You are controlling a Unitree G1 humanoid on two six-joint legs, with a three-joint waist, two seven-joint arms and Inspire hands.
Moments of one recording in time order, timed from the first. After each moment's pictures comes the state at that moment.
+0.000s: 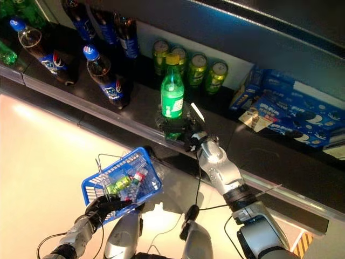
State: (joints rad) left arm -0.16 0.29 -0.17 1.00 -0.59 -0.09 -0.07; right arm -0.57 -0.45 0.37 0.19 0.59 0.06 -0.05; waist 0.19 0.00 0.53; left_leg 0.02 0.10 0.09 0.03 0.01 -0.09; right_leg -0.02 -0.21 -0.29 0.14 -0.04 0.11
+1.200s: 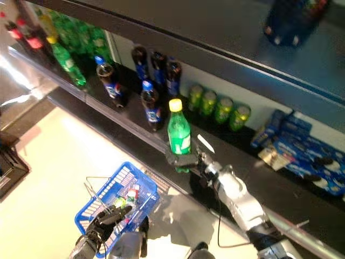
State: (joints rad) left arm 0.07 0.21 -0.08 0.78 -0.85 -0.07 -0.15; right arm -0.15 -0.58 0.34 0.04 0.53 0.01 0.11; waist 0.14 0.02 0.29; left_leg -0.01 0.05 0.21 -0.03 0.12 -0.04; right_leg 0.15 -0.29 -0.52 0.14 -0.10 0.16
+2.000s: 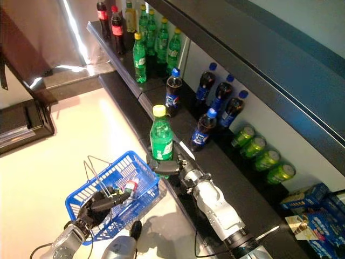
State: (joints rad) left arm 0.15 0.42 -0.15 0.32 -0.89 0.03 -0.19; right arm -0.21 -0.40 0.45 0.02 0.48 -0.01 0.05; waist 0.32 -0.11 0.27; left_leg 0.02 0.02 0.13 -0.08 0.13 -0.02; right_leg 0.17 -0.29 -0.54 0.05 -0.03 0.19
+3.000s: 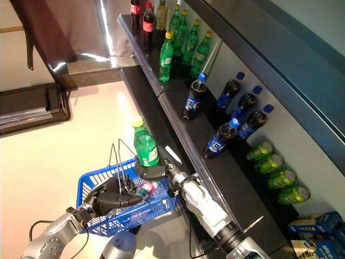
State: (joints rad) left arm 0.15 0.60 -0.23 0.03 -0.89 0.10 -0.43; right arm -0.28 -0.37 0.57 0.16 0.37 0.02 -0.02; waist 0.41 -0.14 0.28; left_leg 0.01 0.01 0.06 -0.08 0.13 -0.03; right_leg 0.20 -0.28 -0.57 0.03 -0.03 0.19
